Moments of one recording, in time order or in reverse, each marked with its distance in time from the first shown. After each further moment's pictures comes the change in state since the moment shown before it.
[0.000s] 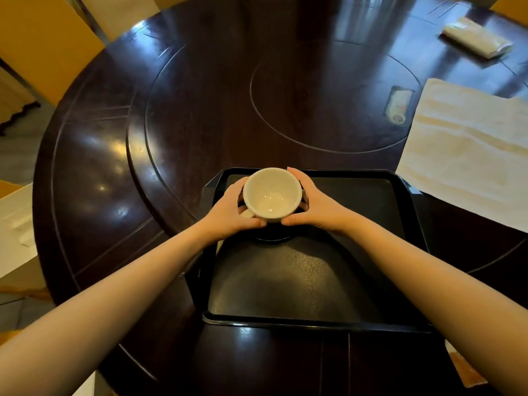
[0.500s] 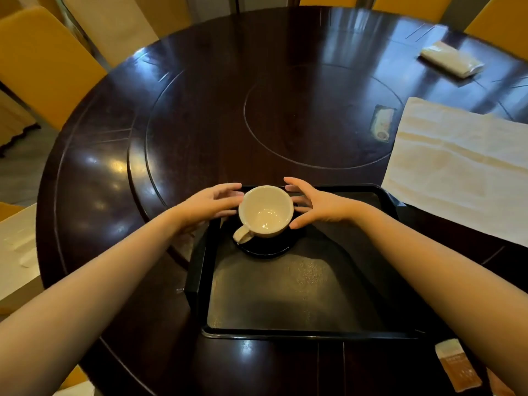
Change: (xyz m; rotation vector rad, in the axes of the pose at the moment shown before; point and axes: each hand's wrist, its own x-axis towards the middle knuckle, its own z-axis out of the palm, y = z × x) left_hand 0.021 0.033 -0.052 -0.106 -0.126 -0.343; right_hand 0.002 -0.028 -0.044 -0.025 -0.168 0.171
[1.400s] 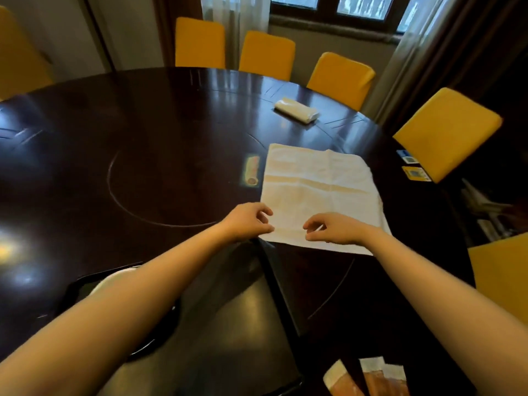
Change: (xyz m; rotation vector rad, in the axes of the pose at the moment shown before) left_hand 0.139 0.161 0.245 0.668 -0.153 0.361; right_hand -0.193 0.084 -0.166 -0.418 0.515 0.356
